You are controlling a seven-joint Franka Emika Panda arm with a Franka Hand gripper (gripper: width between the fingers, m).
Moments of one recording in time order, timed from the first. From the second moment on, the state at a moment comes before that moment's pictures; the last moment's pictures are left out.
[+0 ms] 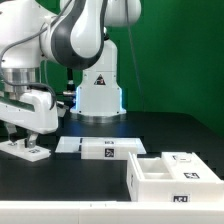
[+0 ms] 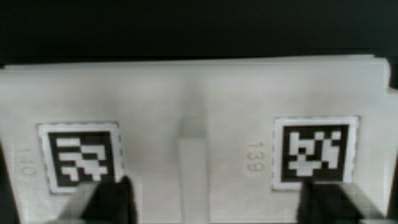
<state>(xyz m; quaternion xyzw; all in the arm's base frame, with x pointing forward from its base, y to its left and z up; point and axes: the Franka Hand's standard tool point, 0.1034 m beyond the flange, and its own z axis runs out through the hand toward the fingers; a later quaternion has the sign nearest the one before) 0.376 -0.190 0.018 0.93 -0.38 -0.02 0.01</state>
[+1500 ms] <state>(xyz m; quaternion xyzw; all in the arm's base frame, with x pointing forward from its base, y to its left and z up) 0.428 -0.144 0.059 0.99 -0.15 0.01 -0.02</state>
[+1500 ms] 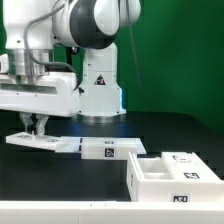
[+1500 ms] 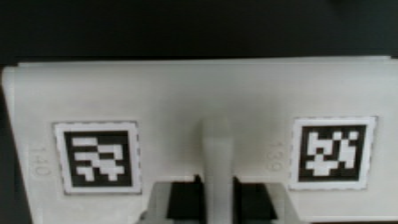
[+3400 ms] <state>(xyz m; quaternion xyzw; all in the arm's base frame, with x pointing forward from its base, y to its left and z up) 0.455 -0.019 0.088 0.76 0.65 0.04 0.06</state>
